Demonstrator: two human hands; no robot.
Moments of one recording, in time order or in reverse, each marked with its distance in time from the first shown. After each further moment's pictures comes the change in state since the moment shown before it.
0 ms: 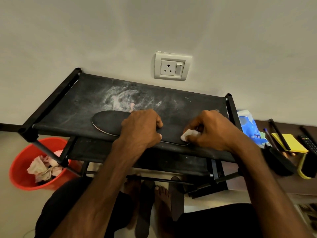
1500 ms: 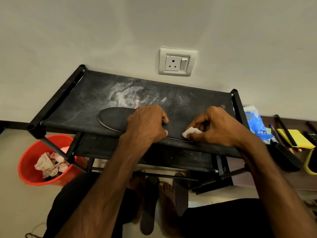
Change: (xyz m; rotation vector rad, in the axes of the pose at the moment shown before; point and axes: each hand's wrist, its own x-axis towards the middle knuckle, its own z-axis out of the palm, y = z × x) left_hand 0.003 -0.002 0.000 -0.017 -0.032 -0.009; right_hand -0.003 -0.001 0.003 0.195 -0.045 -0.097
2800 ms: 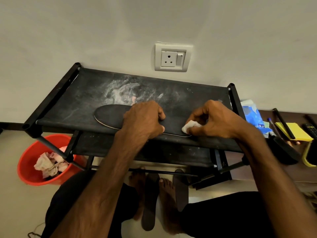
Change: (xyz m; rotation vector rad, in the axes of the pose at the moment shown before) left_hand 0.003 -0.002 0.001 -0.004 0.002 0.011; right_hand 0.004 0.011 -0.003 -0.017 0.004 0.025
